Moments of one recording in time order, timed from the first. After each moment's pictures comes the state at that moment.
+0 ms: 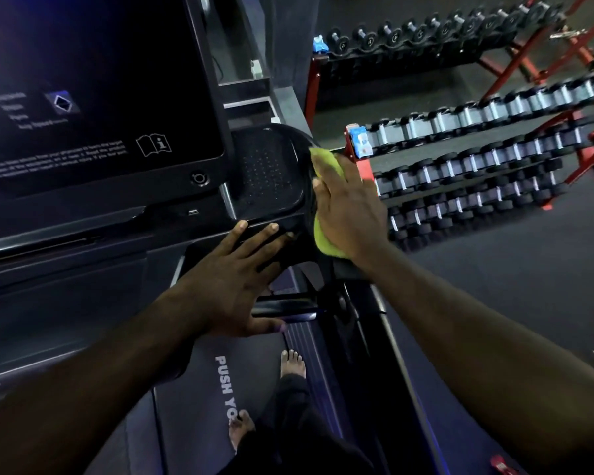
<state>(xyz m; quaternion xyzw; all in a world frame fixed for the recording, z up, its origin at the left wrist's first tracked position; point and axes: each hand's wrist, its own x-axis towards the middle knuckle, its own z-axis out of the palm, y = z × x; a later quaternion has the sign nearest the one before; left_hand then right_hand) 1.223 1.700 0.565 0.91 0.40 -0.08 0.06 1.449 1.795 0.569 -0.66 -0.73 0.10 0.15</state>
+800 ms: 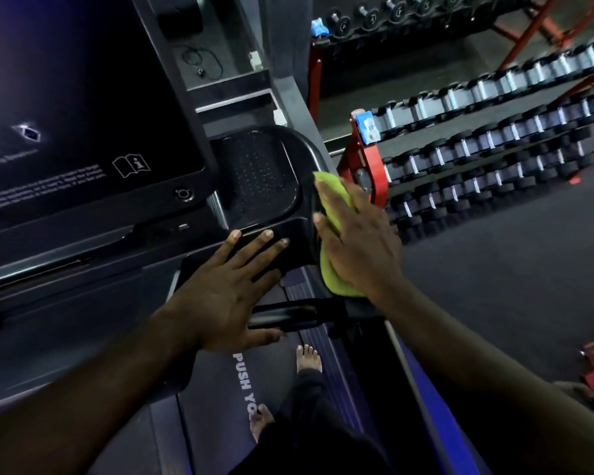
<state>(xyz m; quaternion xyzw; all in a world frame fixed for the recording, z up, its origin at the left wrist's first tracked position) 1.224 1.700 0.577 0.90 0.40 -0.12 0.09 1.469 1.751 0.582 -0.65 -0.71 0.20 0.16</state>
